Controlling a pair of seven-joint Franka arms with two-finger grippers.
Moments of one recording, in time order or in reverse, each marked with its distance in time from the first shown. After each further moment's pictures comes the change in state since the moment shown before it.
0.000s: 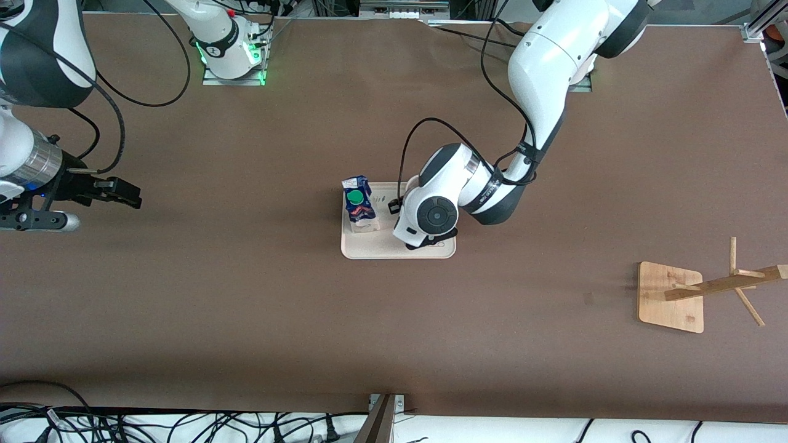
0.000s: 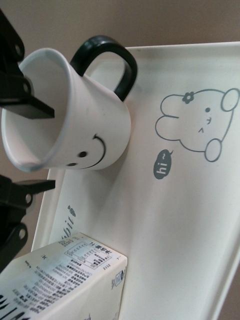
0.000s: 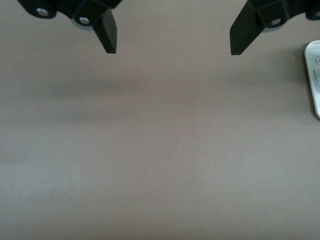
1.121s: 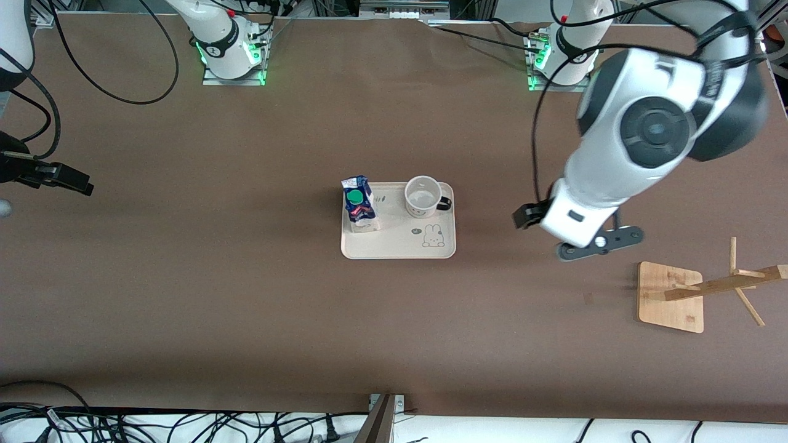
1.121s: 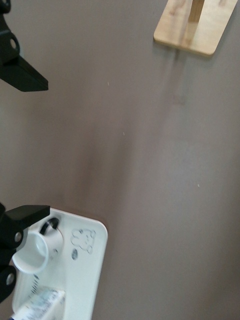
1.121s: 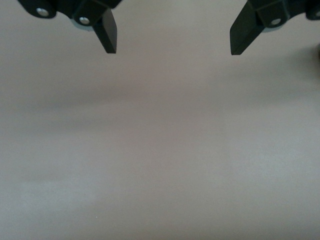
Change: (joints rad) left arm 0.124 -0.440 0.295 0.035 0.186 -0.279 0.425; right arm 0.002 -0.028 -0.099 0.056 -0.003 -0.088 -0.032
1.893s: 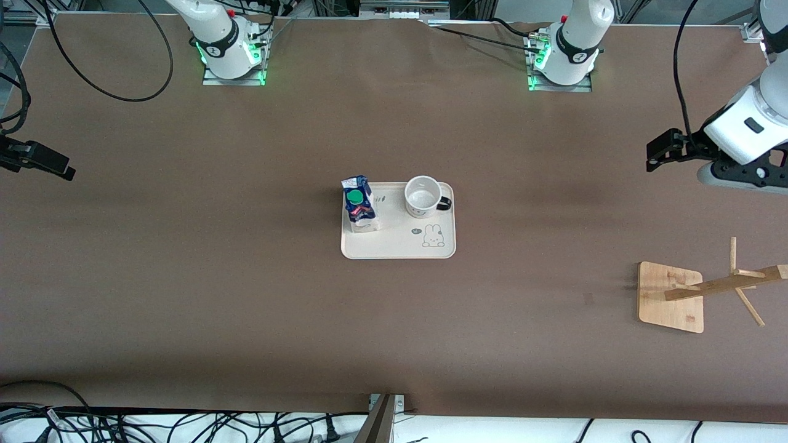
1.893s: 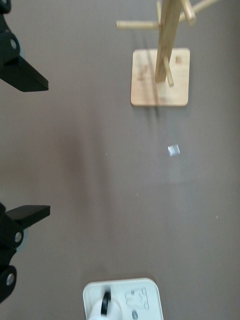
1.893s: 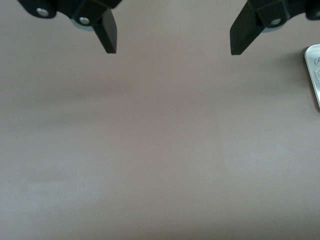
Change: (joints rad) left arm 0.218 -0.438 0.010 -0.493 0.076 0.163 0.573; right arm -0.002 -0.047 -0.013 0.034 0.029 -0.058 0.000
